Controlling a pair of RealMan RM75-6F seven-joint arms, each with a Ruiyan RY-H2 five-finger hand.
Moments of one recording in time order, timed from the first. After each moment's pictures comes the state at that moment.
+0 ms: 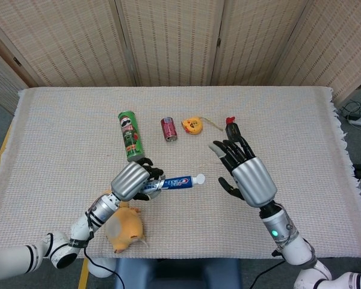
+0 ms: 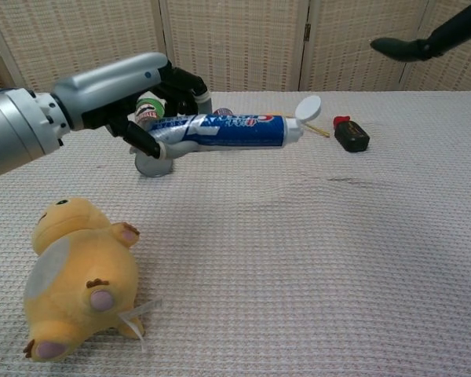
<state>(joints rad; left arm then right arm) -0.79 -1.51 -0.14 -1.48 1.56 1.10 -0.05 0.50 -1.24 0.20 -1.97 -1.52 1.34 -0.38</state>
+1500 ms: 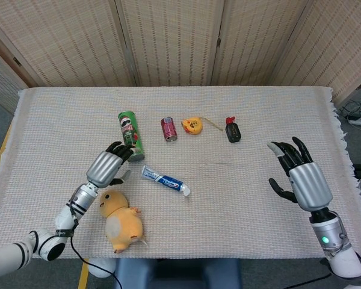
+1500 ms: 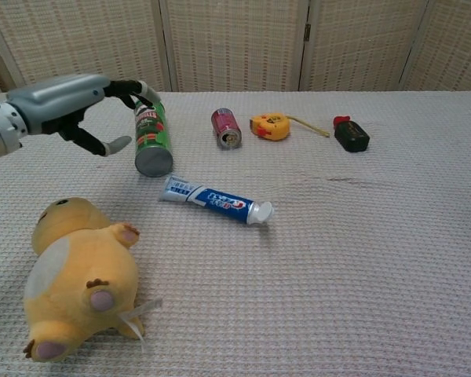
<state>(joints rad) -0.72 -1.46 -0.12 -1.36 1.40 1.09 0.02 0.32 -1.03 0.13 -1.86 -1.55 1.43 -0.09</state>
